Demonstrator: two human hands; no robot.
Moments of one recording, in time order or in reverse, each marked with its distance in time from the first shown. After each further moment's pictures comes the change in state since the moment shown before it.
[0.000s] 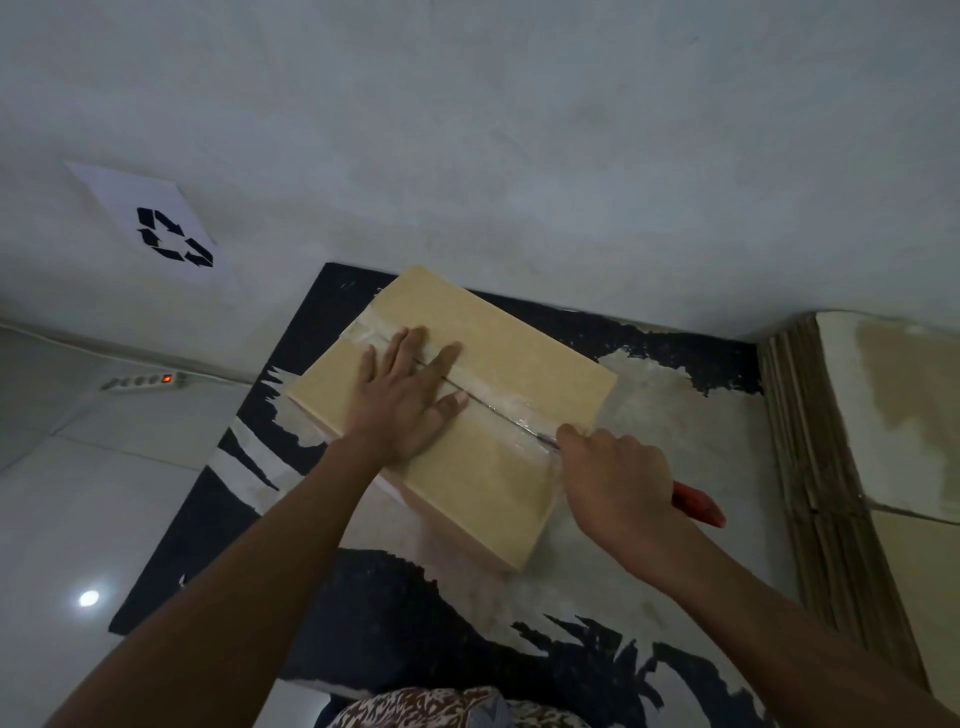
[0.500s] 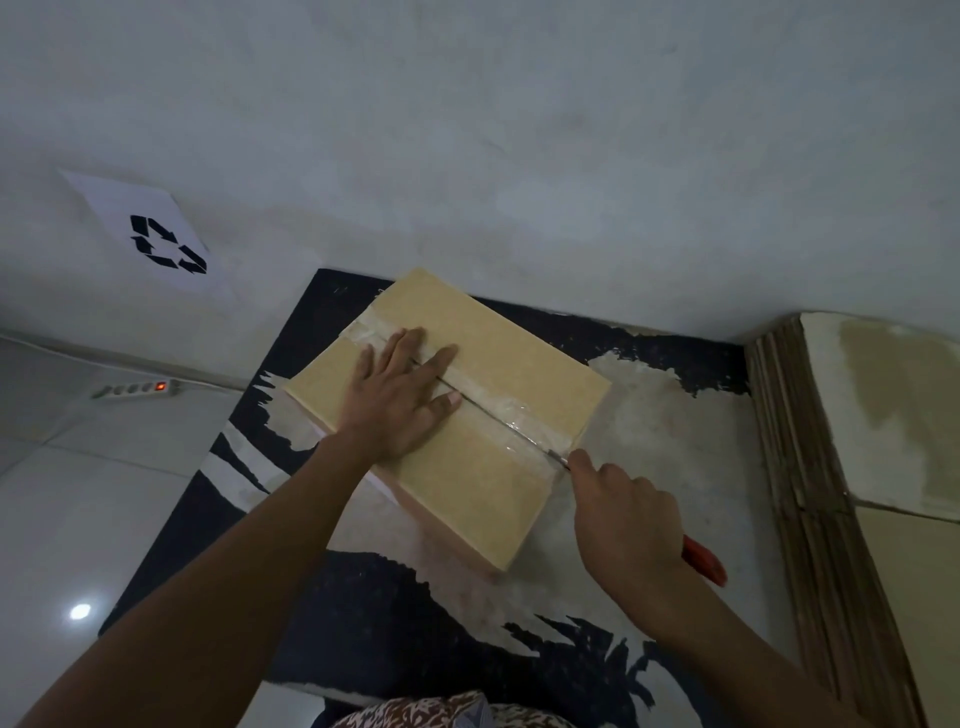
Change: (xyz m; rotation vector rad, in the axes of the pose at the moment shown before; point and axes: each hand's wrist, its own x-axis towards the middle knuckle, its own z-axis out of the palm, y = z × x) left_hand 0.004 0.003 -0.003 0.024 -0.006 0.027; right_hand -0.032 0.013 0.028 0.038 0.016 0.052
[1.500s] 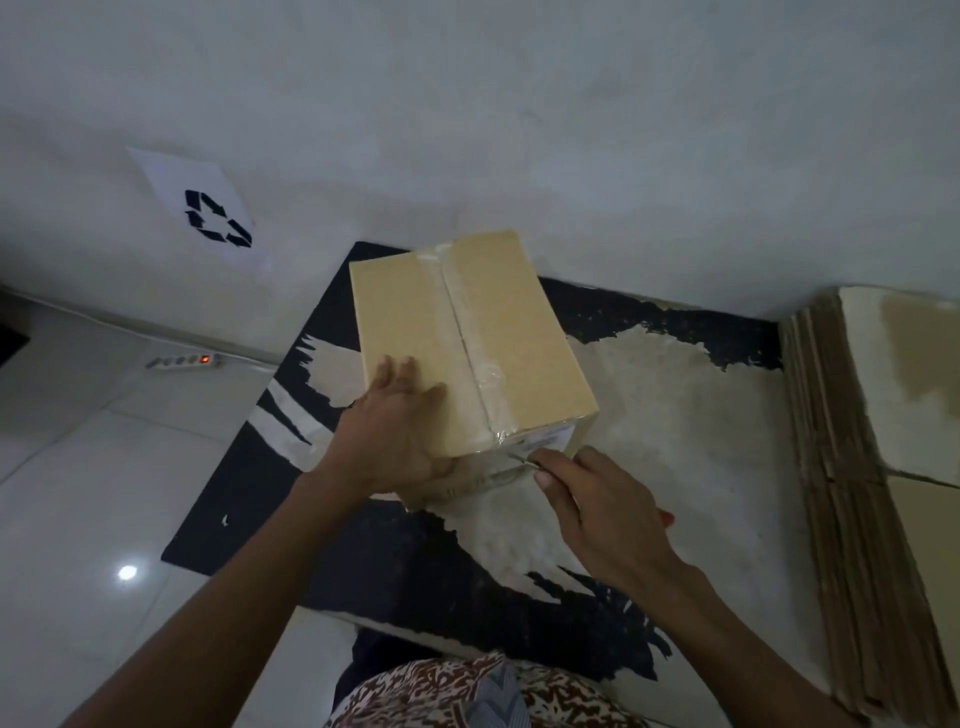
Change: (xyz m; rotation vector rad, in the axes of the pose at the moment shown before) left_hand -0.104 0.010 -0.016 -0.020 -0.167 -0.046; right_hand -0.024 -0.007 0.064 0.509 0.250 -0.309
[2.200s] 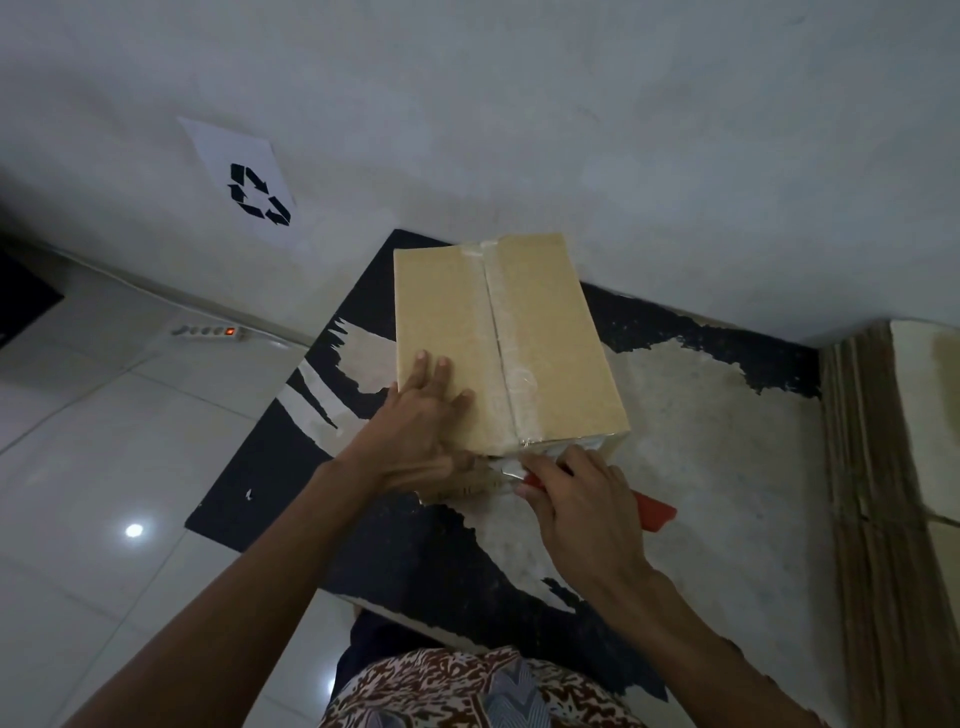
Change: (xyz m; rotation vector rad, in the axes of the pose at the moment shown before) left_hand -0.009 -0.016 0.005 -0.143 -0.099 0.053; right_hand 0.016 -0.041 0.025 -0.190 0.083 -0.069
